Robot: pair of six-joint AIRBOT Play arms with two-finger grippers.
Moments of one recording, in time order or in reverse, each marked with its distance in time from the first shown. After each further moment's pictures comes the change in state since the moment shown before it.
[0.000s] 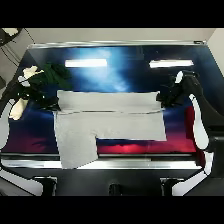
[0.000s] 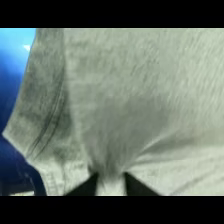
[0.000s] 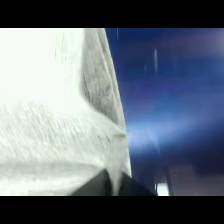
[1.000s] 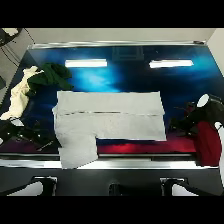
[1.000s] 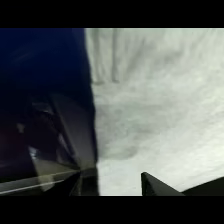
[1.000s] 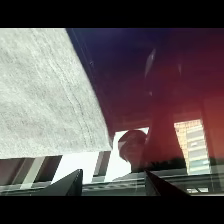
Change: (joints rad) left arm 0.164 0.479 -0.903 -0.117 0.065 0.113; right arm -0.188 0.464 -0.620 0.114 0.076 -0.098
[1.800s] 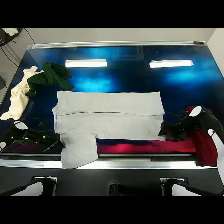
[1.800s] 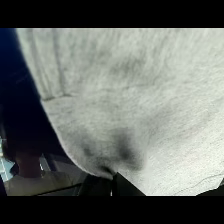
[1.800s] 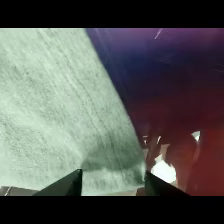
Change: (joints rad) left arm -0.044 0.016 -0.073 -0.058 0.114 -0.009; right arm 0.001 -0.027 -0.187 0.185 -0.222 -0.010
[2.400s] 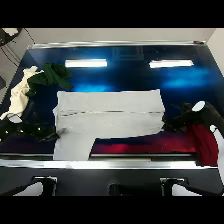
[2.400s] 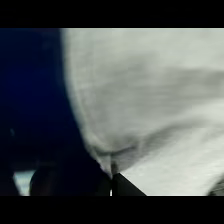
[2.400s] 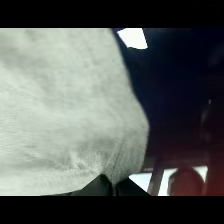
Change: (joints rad) left arm -0.002 0.034 0.173 -0.015 0.024 0.019; right arm 0.004 0.004 0.123 0.050 -0.053 -0.032
